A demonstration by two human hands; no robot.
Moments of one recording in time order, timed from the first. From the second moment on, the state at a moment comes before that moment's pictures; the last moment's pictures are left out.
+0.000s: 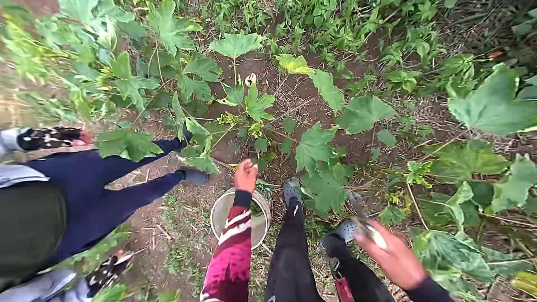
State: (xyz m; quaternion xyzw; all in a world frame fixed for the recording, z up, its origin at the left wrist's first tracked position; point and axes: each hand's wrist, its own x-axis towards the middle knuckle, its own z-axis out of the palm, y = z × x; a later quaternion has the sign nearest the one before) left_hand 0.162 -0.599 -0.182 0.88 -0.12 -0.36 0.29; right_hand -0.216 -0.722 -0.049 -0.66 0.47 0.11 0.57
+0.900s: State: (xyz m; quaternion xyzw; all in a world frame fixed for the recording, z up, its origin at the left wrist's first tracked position) left_hand 0.210 -0.652 -0.269 0.65 0.20 -0.33 0.65; right_hand 0.119 -0.772 -0.225 -0.68 0.46 0.33 0.46
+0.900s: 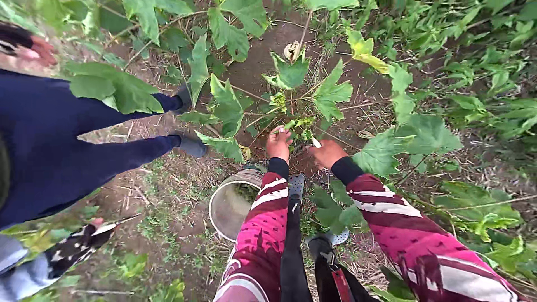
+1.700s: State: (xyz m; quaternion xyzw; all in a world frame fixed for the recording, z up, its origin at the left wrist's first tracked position) left_hand 0.193 -0.654 -0.263 0.68 0.18 -0.33 0.63; right_hand 0.107 -0.775 -0.236 -0.63 0.47 0.33 0.51
